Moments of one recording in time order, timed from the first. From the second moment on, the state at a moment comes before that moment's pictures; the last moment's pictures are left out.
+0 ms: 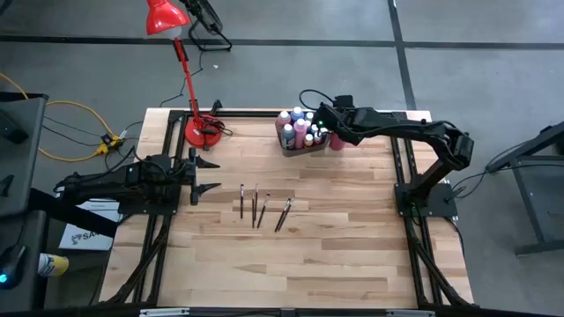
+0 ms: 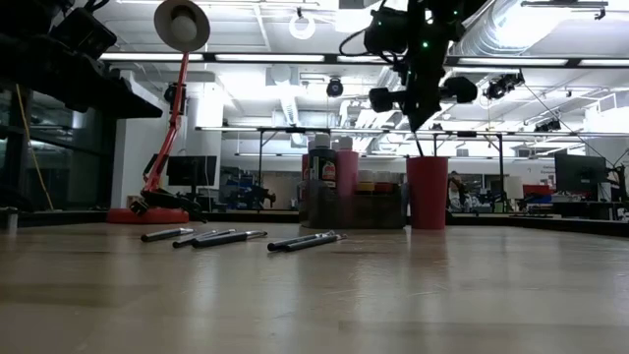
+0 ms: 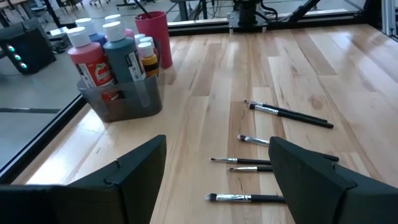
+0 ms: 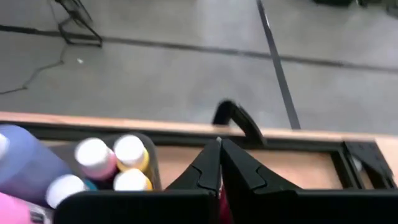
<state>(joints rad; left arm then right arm) 0.13 0.11 0.22 -0.34 -0.07 0.11 -0.42 1.61 1.28 -0.77 0.89 0.89</state>
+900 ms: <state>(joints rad) 0.13 0.18 0.22 -0.24 -0.01 0.10 -0.31 1.35 1.28 -0.99 0.51 1.15</state>
